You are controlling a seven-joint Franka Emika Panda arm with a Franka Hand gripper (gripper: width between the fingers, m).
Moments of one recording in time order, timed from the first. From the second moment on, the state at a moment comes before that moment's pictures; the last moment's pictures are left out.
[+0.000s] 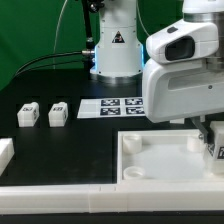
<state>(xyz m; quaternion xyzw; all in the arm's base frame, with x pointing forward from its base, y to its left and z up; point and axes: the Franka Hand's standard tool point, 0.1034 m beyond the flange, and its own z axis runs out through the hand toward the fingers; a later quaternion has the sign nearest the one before) 0.630 0.121 0.081 -1.00 -0.03 -0.01 0.05</state>
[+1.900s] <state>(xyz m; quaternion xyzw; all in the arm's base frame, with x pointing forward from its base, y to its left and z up) 0.624 0.128 0.074 -0.69 0.71 0.05 0.06</state>
